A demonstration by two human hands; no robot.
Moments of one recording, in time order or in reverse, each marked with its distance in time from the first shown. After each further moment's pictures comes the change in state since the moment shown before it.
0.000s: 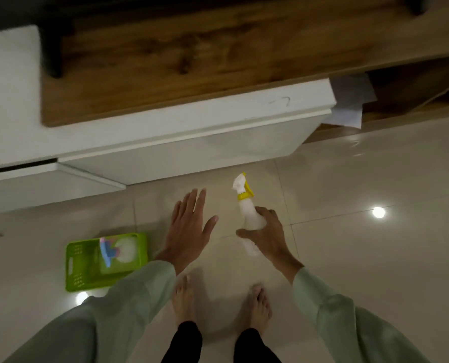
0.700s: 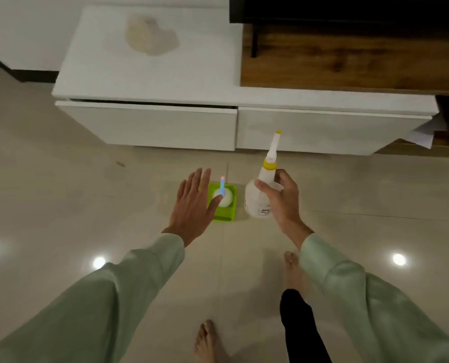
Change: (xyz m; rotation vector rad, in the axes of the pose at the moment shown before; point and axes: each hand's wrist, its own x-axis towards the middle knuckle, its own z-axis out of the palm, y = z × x) left_hand -0.276 -0.231 -0.145 -0.041 0.214 -0.135; right_hand -0.244 -0.151 0.208 0.297 0.000 -0.401
